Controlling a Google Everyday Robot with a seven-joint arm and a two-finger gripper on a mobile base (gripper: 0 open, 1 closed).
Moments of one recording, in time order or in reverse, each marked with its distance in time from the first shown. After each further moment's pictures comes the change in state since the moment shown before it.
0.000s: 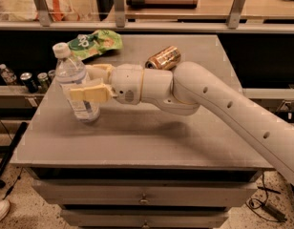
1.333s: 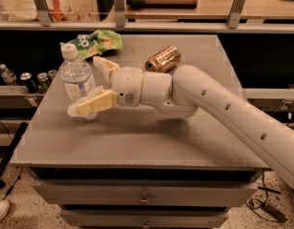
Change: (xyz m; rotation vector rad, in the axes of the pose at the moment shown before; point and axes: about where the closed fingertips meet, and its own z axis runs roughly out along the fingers) arm 0.007 0.000 0.001 -0.012 -0.015 0.021
